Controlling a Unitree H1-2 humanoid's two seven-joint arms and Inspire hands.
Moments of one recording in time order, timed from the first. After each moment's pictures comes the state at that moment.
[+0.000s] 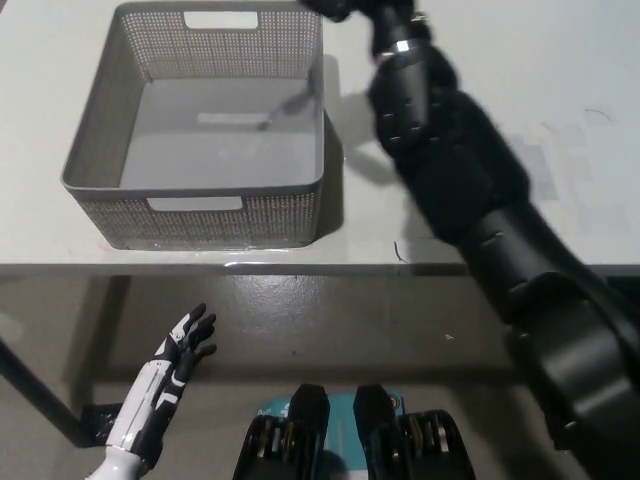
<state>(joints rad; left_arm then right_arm) 0.05 0.17 -0.04 -0.08 -0.01 -0.18 -0.14 -1.25 0.05 0.25 0.93 -0.52 -0.21 -0.40</state>
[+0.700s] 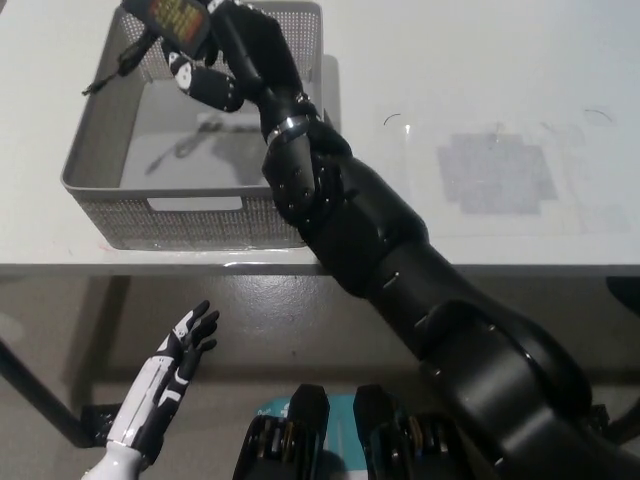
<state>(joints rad) 0.03 0.18 -0.04 -0.08 -0.01 -0.18 -0.15 -1.27 0.20 0.31 1.21 -0.53 -0.22 -0.45</state>
